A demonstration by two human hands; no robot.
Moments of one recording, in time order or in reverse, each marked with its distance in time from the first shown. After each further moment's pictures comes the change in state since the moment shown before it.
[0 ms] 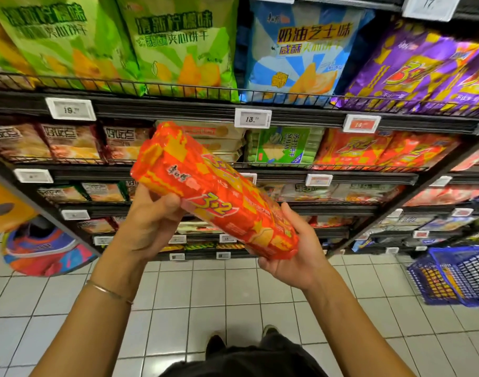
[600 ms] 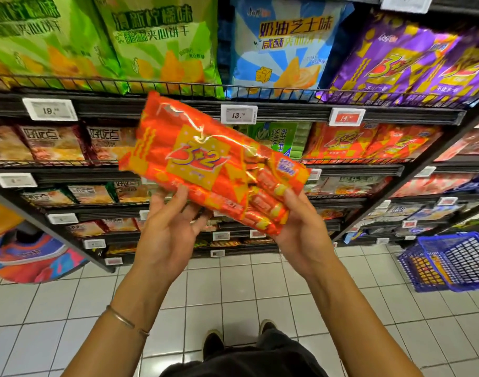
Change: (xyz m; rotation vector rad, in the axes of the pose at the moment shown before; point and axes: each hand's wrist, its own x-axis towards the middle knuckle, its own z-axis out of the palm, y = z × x) left_hand -0.009 -0.046 0.026 -0.203 0.200 -0.115; right_hand -0.018 -0.017 0.015 -0.113 0.060 -0.596
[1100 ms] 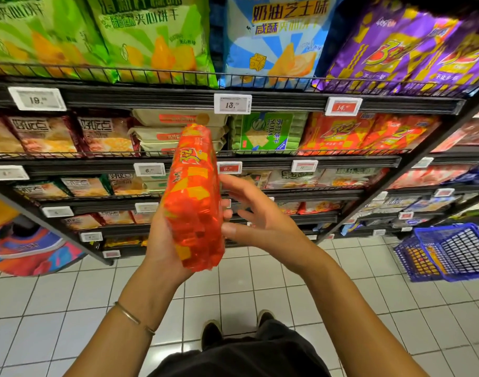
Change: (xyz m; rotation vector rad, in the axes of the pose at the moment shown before) left_hand -0.011 -0.022 0.006 -0.209 0.178 -0.425; right_hand -0.018 -0.007 0.024 -0.798 -0.388 0.031
